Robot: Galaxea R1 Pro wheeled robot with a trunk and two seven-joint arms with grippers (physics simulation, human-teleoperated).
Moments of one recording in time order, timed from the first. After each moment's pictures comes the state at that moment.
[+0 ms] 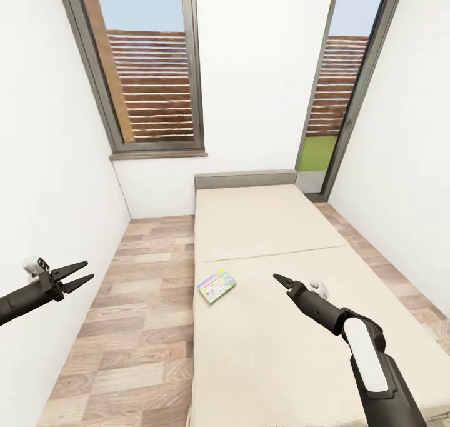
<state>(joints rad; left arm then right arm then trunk) -0.57 0.47 0.49 -0.92 0.34 0.99 -1.38 -0.37 0.02 -0.20 -1.38 -0.84 0.78 0.16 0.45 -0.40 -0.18</state>
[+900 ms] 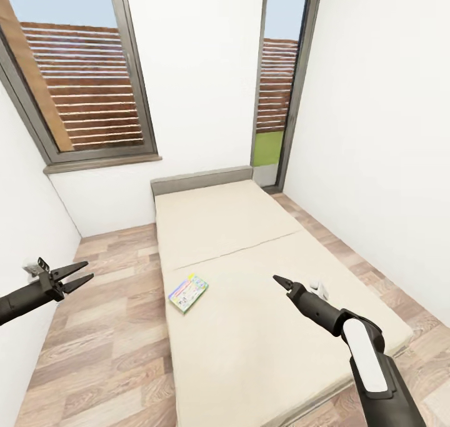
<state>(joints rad) -0.57 0.47 0.49 -0.92 0.34 0.99 -1.38 -0.37 0.02 -0.20 -1.36 -0.84 0.78 0.16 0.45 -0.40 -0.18</state>
